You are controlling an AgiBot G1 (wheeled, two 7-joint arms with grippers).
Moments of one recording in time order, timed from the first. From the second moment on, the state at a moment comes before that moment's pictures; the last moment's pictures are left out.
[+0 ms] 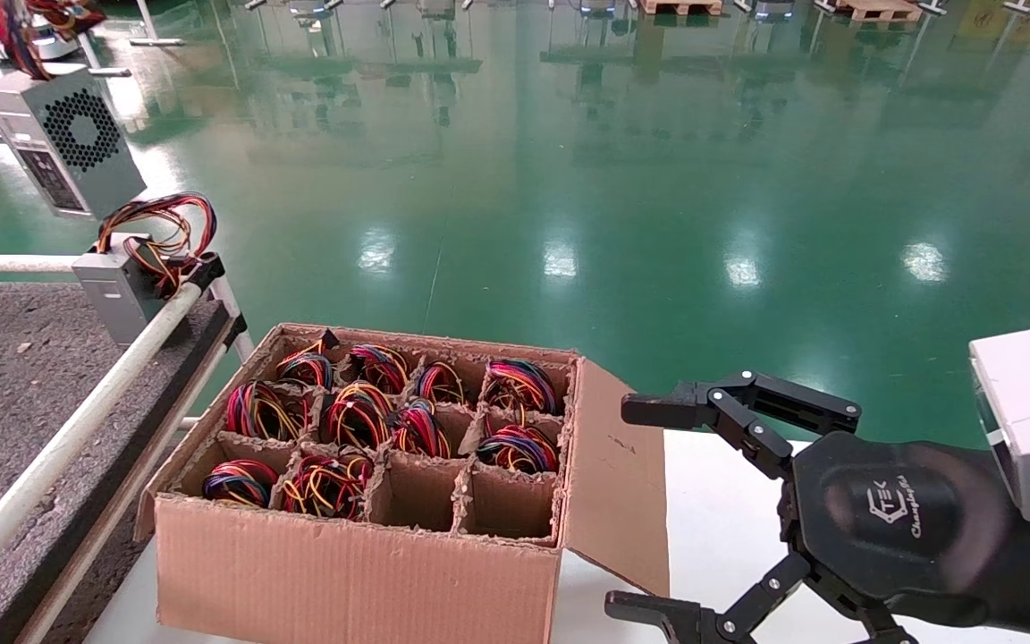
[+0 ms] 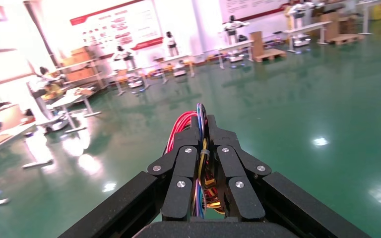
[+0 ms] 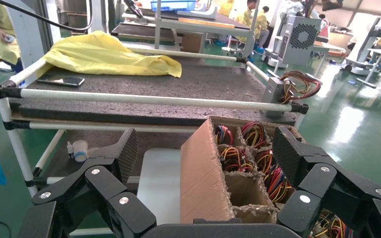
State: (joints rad) left arm -2.10 1.00 0.60 0.00 1.14 0.64 0.12; right arm 1.08 -0.60 -0.31 1.28 -0.71 -1.49 0.17
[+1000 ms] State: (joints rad) left arm -2.06 0.97 0.59 0.00 1.12 0.48 0.18; right arm 1.08 -0.60 -0.31 1.28 -0.71 -1.48 0.17
